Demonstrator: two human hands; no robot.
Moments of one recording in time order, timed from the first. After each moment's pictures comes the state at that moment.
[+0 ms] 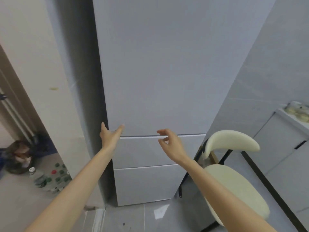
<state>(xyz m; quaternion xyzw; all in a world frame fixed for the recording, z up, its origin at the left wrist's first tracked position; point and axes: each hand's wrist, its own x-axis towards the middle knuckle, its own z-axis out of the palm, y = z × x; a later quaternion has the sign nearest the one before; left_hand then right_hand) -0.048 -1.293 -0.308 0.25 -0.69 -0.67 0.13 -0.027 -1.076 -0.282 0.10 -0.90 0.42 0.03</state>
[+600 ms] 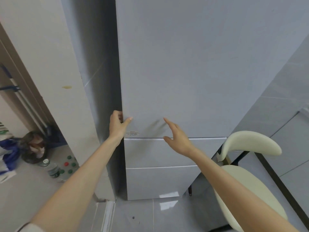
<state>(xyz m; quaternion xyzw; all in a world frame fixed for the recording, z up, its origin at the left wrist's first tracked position) -0.118 -1.354 -0.318 0.16 -0.77 -0.59 0.18 -0.096 -1.122 -0.290 0.17 -0.92 0.34 -0.06</state>
